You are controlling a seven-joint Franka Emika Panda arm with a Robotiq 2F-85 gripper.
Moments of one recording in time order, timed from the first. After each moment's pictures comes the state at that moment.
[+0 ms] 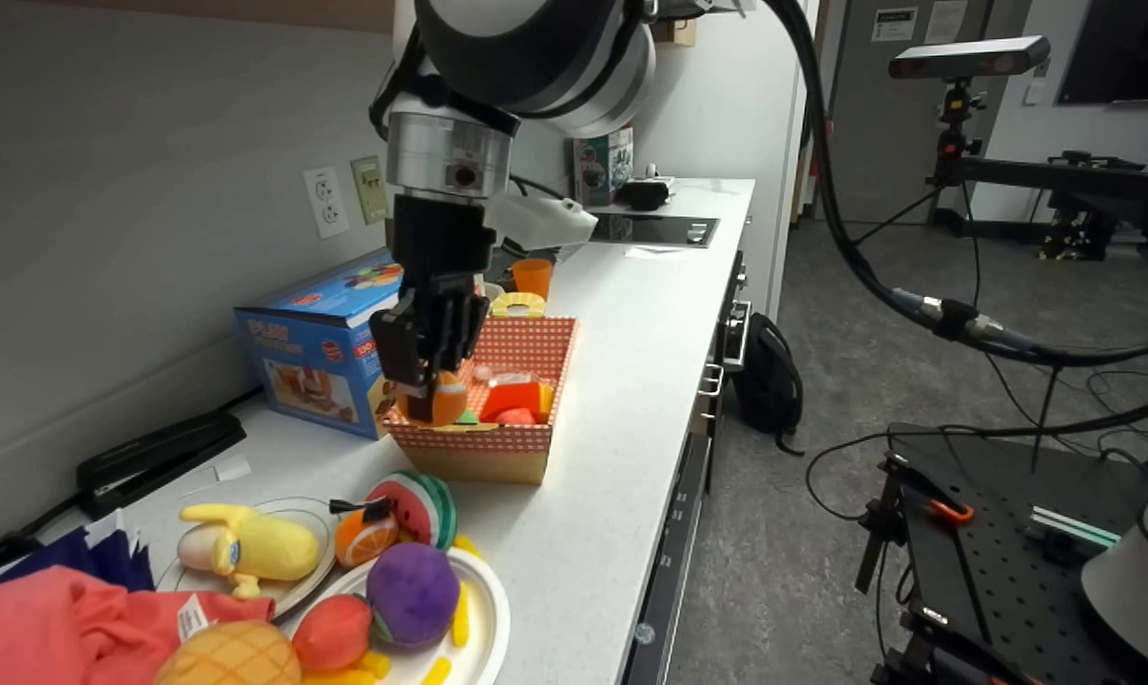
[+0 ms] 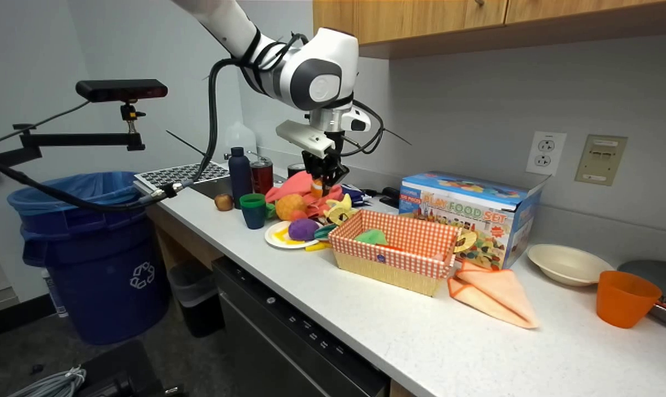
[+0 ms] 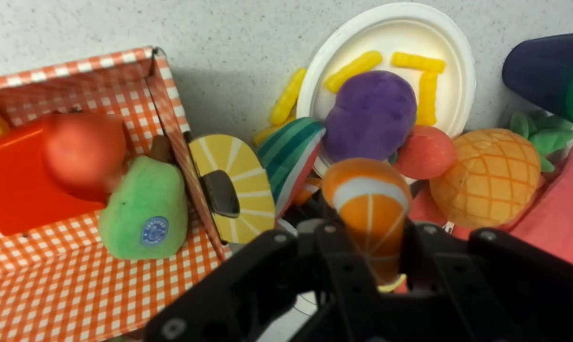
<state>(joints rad) 0.08 0.29 0.15 -1.87 0.26 2.30 -0.04</state>
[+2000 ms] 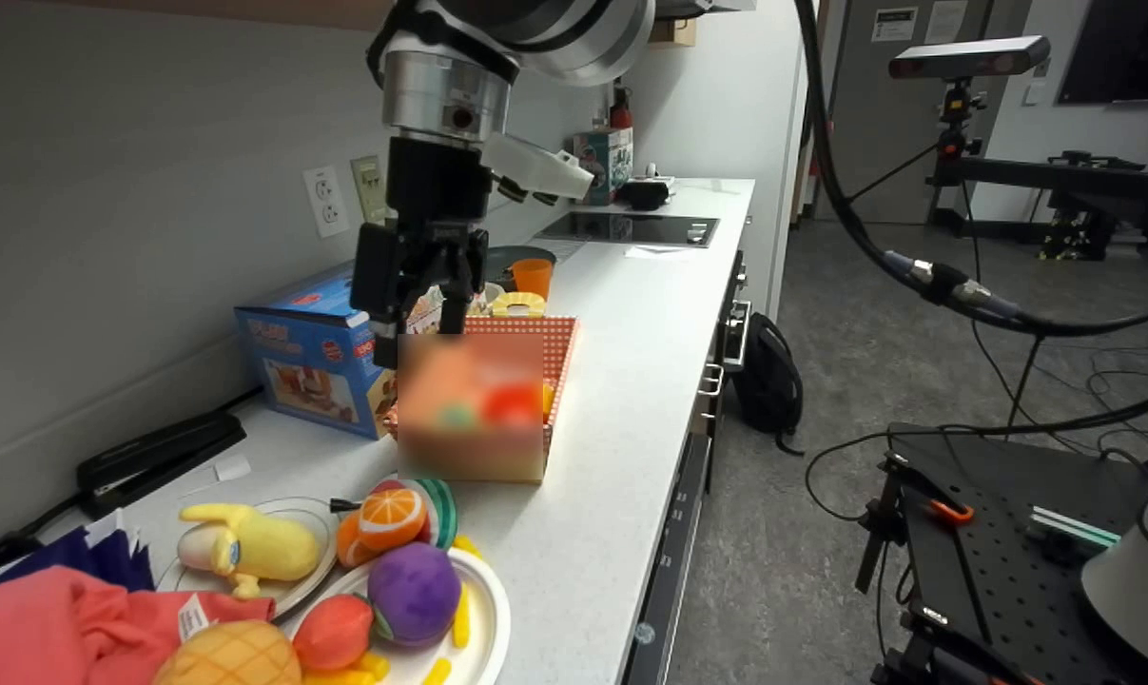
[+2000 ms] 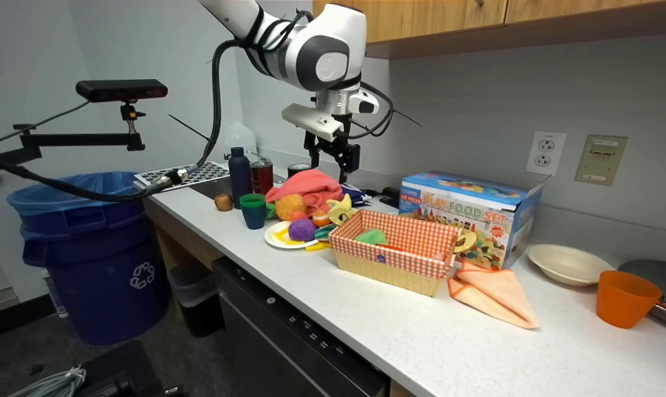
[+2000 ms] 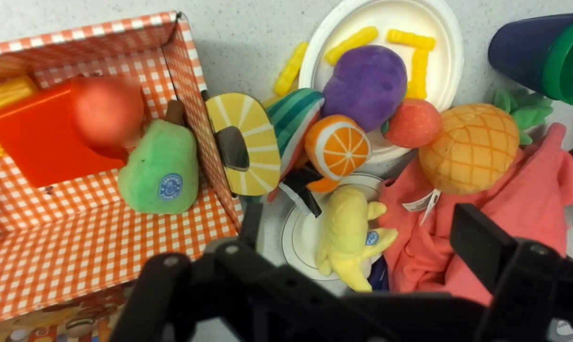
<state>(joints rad) 0.05 0.25 0.14 -1.83 0.27 2.24 -0.07</state>
